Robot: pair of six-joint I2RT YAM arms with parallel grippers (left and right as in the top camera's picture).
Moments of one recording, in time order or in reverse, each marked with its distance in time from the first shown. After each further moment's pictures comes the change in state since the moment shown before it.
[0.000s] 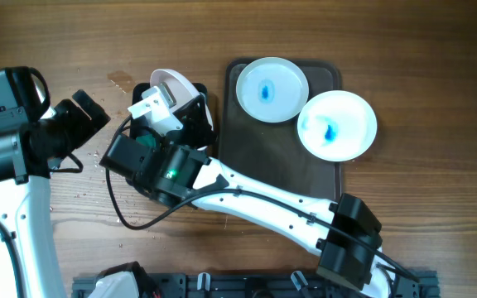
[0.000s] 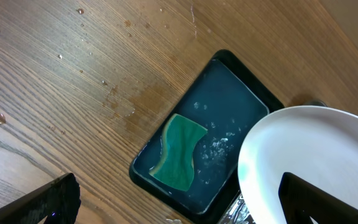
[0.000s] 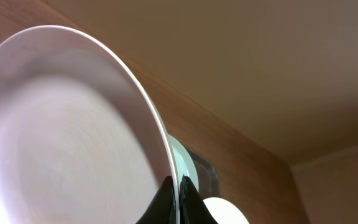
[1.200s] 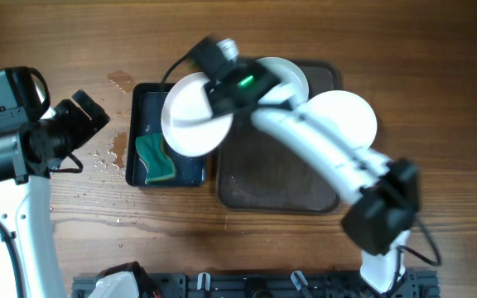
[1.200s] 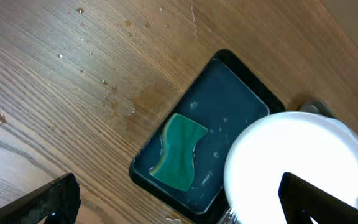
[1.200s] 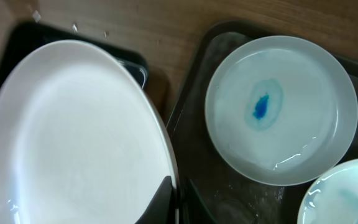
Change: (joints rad) left arm 0.000 0.000 0.000 -0.002 0.000 0.000; right arm -0.466 -0.068 0.006 -0.072 -1.080 0.032
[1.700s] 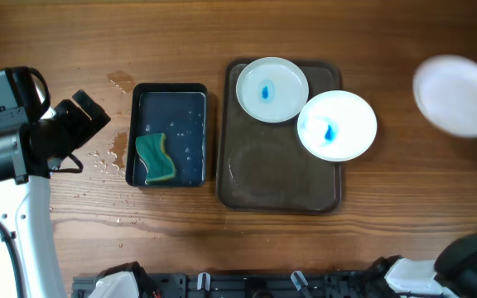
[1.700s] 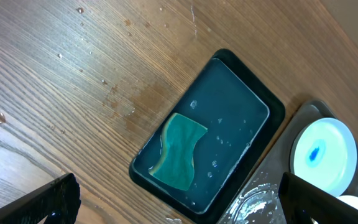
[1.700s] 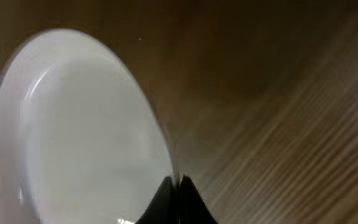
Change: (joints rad) left arm 0.000 0.000 0.000 -0.001 0.003 0.000; right arm -1.482 -0.406 -0.539 0.053 -0.381 0.042
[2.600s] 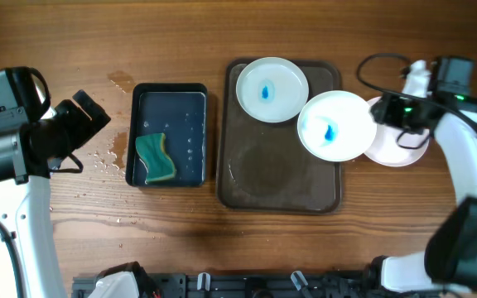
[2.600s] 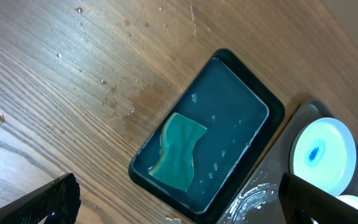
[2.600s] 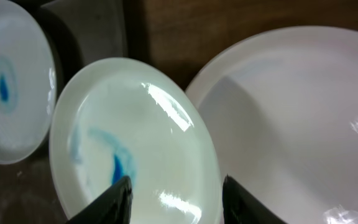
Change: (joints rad) left arm 0.000 0.000 0.000 0.002 0.000 0.000; right arm 0.571 0.080 -0.248 0.295 -0.045 -0.324
